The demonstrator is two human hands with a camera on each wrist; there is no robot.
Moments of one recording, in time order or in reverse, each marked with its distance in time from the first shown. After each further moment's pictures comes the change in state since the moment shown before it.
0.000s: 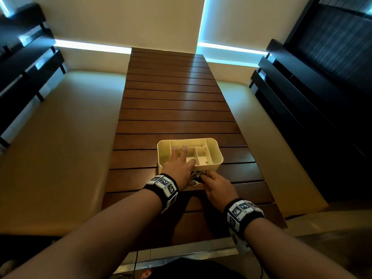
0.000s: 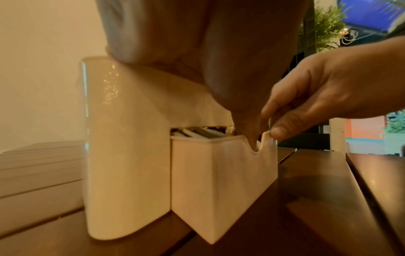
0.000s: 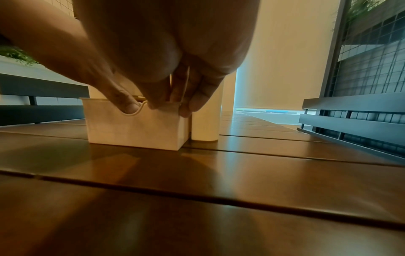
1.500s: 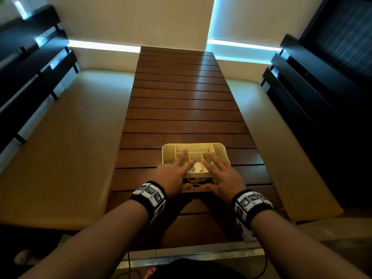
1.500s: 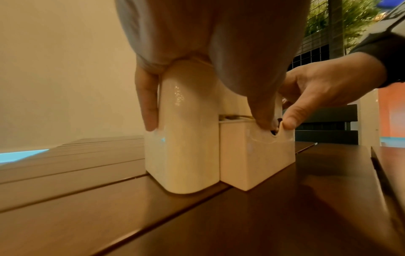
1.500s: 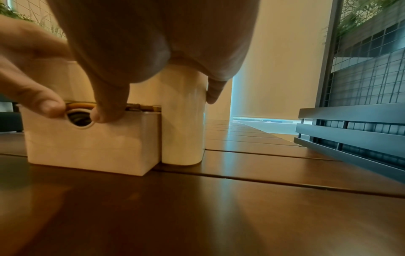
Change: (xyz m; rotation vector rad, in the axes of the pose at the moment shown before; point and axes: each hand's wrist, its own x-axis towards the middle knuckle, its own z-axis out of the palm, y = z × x) left_hand -0.020 -0.026 0.010 0.028 0.059 0.056; right_hand 0.026 0.019 -0.019 -0.066 -0.073 -0.064
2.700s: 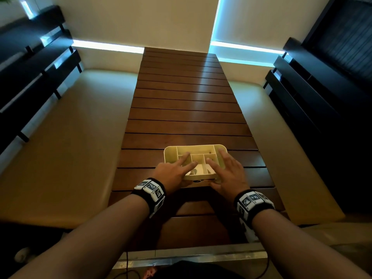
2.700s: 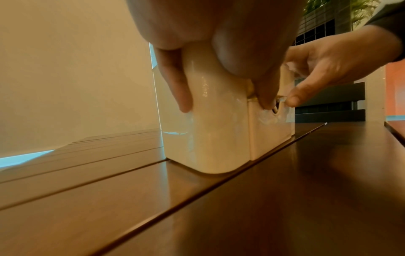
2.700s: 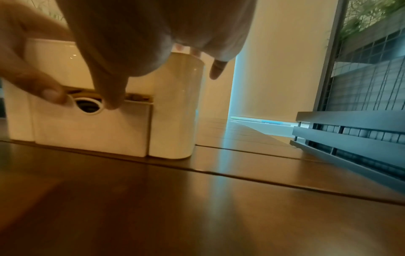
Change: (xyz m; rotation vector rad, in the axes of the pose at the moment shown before) left_hand 0.002 -0.014 -0.007 0.073 0.013 0.092; right_hand 0.005 0.008 0.002 -0.101 0.182 -0.034
